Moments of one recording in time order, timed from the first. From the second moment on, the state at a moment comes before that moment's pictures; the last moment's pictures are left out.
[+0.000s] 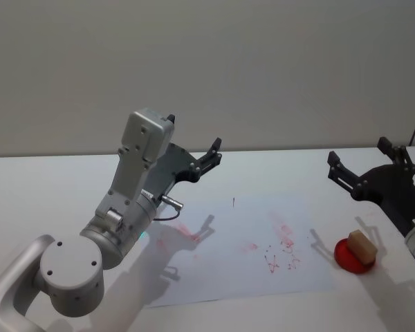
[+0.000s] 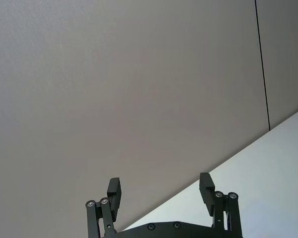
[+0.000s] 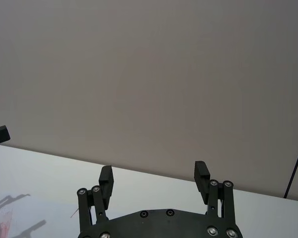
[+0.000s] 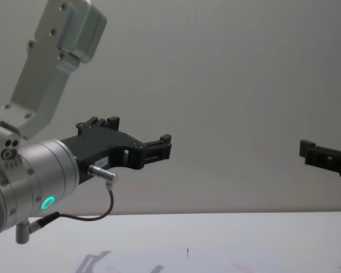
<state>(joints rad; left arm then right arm) -0.24 0.38 0.45 -1.63 -0.20 0.01 -0.01 -0.01 0.34 -0.23 -1.77 0.29 0.03 0.07</state>
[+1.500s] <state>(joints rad) -0.24 0.38 0.45 -1.63 -0.20 0.01 -0.01 -0.01 0.34 -0.23 -1.77 0.29 0.03 0.07</state>
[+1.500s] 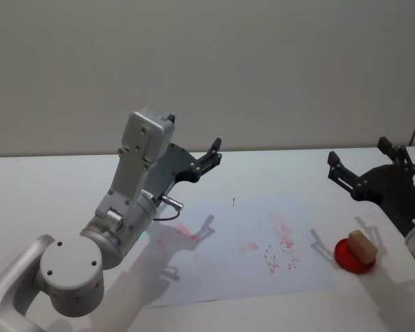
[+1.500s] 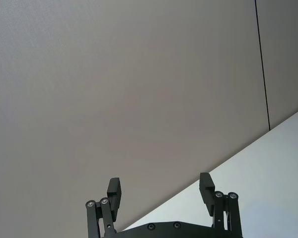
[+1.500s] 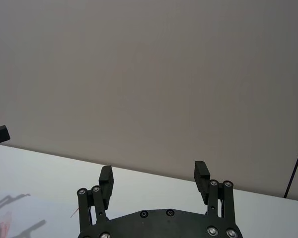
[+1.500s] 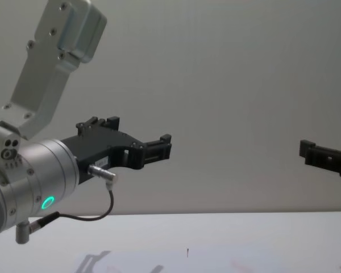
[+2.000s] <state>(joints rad) -0.24 0.38 0.45 -1.63 -0.20 0.01 -0.01 -0.11 0.40 -0.20 -1.84 0.32 0.07 0.01</state>
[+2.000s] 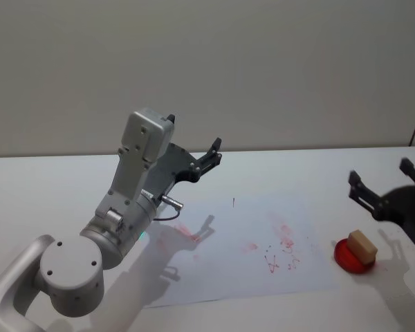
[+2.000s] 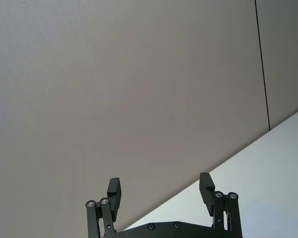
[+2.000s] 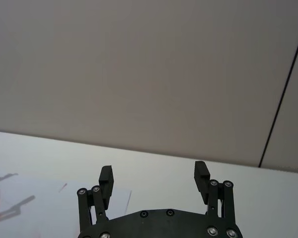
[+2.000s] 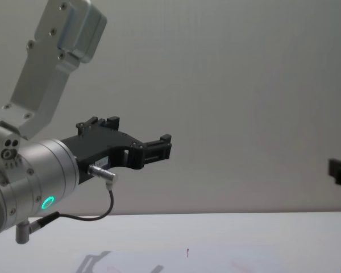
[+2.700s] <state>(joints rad) -0.24 0.38 0.45 -1.63 -0.20 0.01 -0.01 -0.25 0.47 -0.17 -1.92 0.38 0.18 -0.04</state>
